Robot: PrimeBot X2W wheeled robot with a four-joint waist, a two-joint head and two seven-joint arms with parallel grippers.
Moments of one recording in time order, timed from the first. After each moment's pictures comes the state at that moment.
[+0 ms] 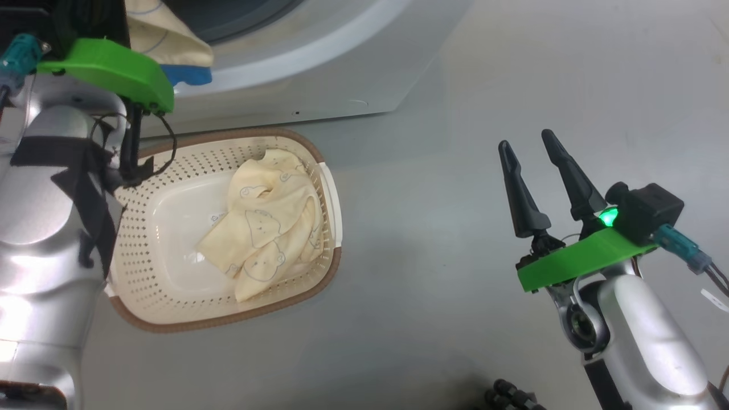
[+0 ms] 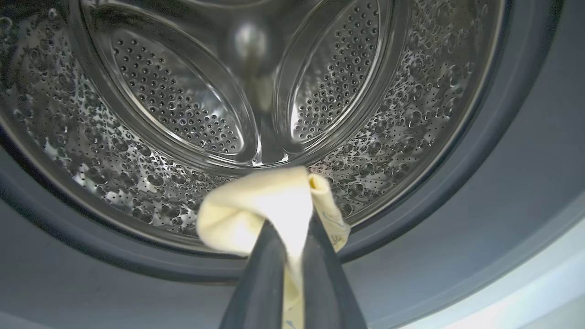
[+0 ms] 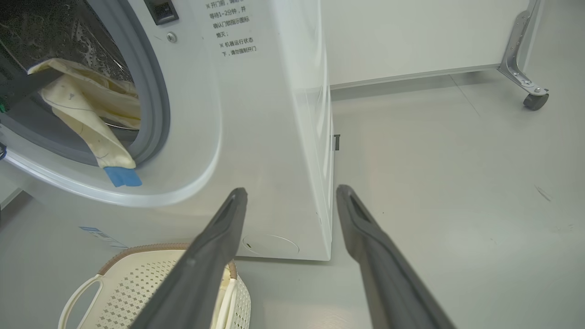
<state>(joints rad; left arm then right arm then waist) -0.99 0.24 -0.32 0.56 -0.31 -0.03 -0.13 -0.31 -0.08 0.23 0.16 0.34 0.13 -0.25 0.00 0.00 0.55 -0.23</state>
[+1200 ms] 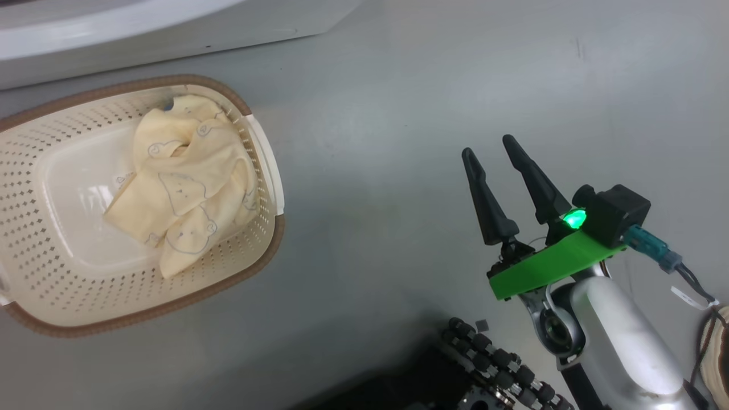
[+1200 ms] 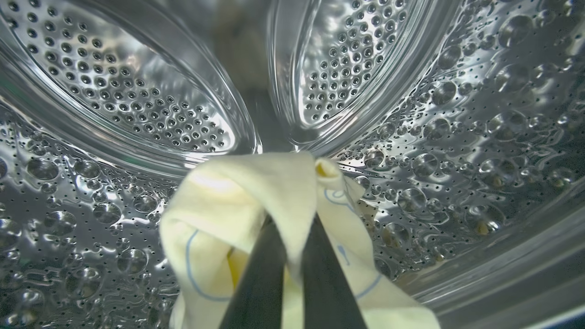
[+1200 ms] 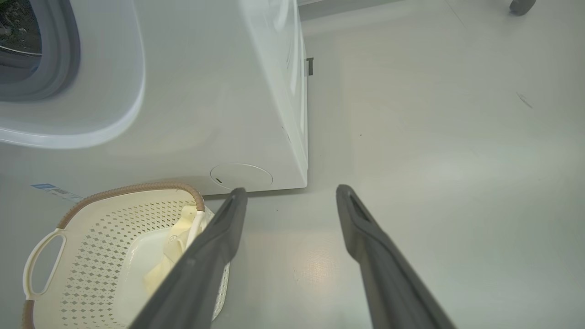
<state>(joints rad) -1.51 0.33 -0.39 0.90 -0.22 -0.08 -0.01 -0.32 -0.05 0.31 0.16 0.39 0.13 -0.25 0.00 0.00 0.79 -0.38</state>
